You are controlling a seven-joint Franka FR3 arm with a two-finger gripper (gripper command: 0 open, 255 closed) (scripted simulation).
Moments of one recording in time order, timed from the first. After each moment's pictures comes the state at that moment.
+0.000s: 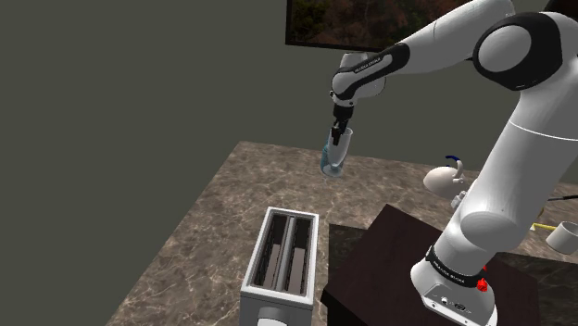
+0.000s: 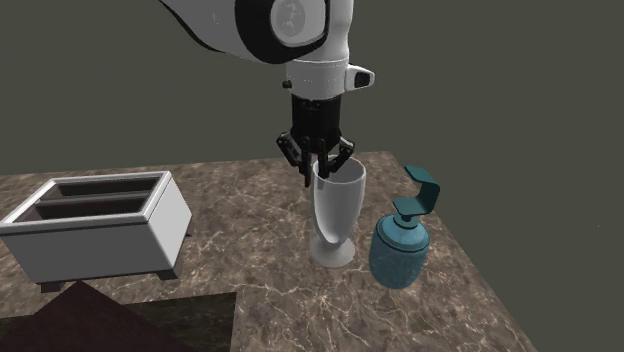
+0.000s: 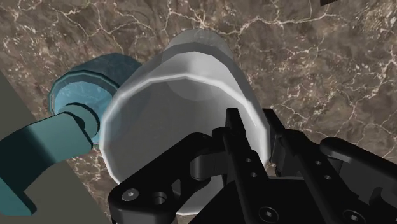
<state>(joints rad) -0.05 0.05 -0.32 -2.13 0.04 2.18 -0.56</state>
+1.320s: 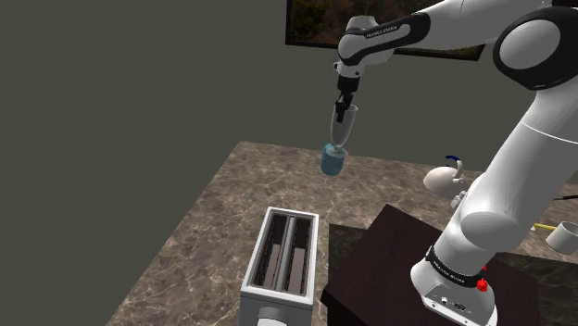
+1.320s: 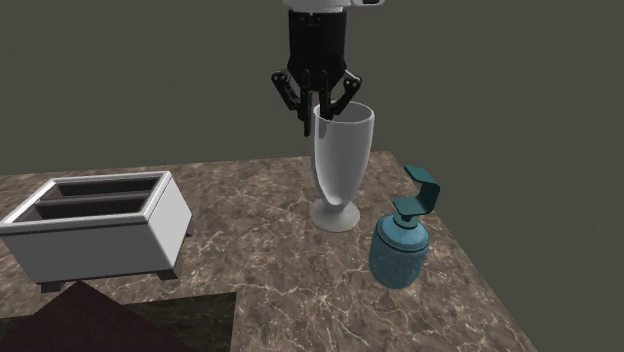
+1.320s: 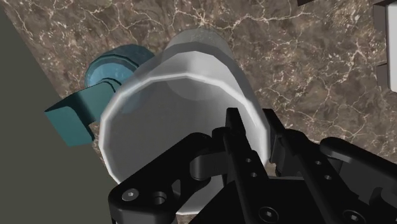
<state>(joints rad) -0.04 -0.03 -0.32 -1.95 0.01 1.92 -0.54</state>
